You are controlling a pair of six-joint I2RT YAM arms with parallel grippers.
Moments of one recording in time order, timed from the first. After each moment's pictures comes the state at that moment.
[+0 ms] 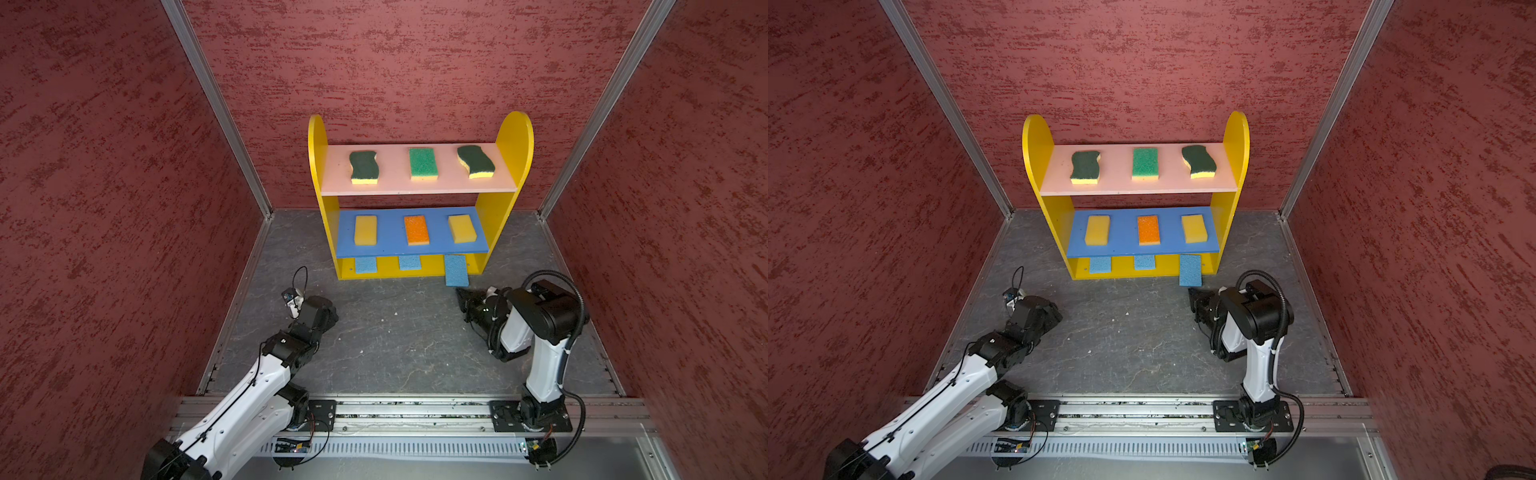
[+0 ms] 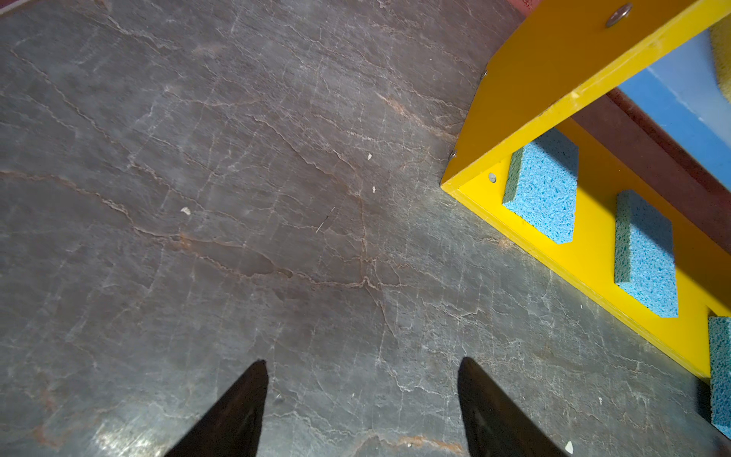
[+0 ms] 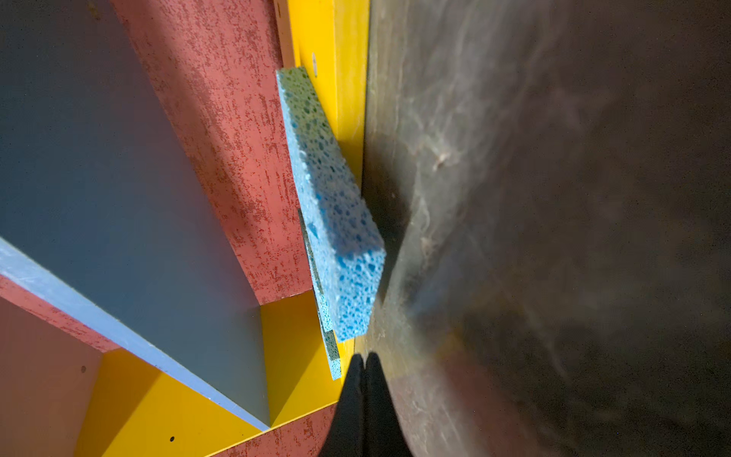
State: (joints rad) left arm -0.42 0.77 0.43 -0.51 -0.43 -0.93; right arm 0.32 1.94 0.28 1.36 -0.10 1.66
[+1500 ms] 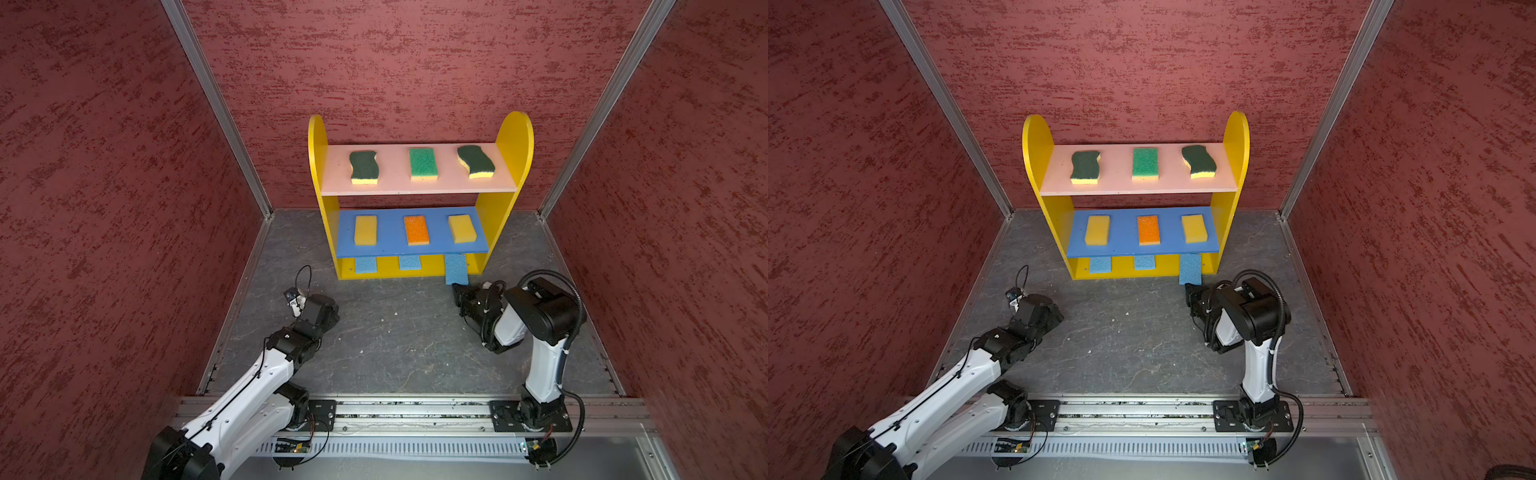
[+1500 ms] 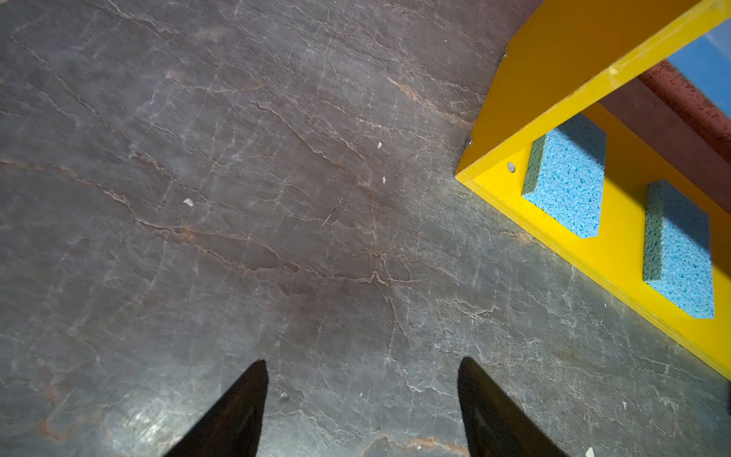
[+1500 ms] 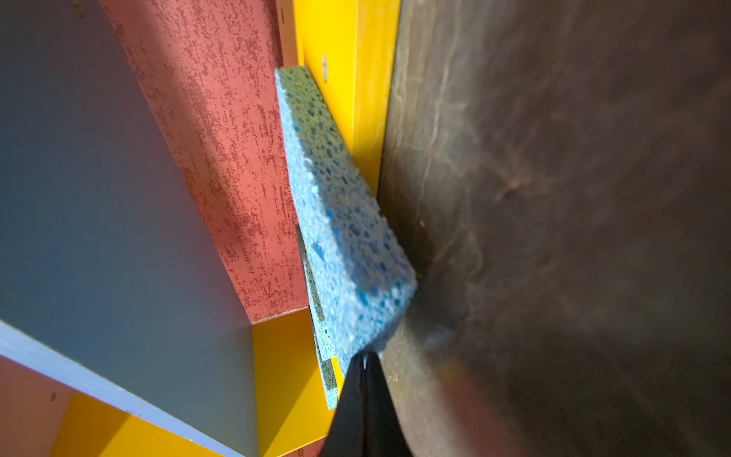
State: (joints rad) left arm -0.42 0.83 0.45 -0.51 -0.43 -0.93; right arm 0.35 1.98 0.37 1.30 -0.01 1.65
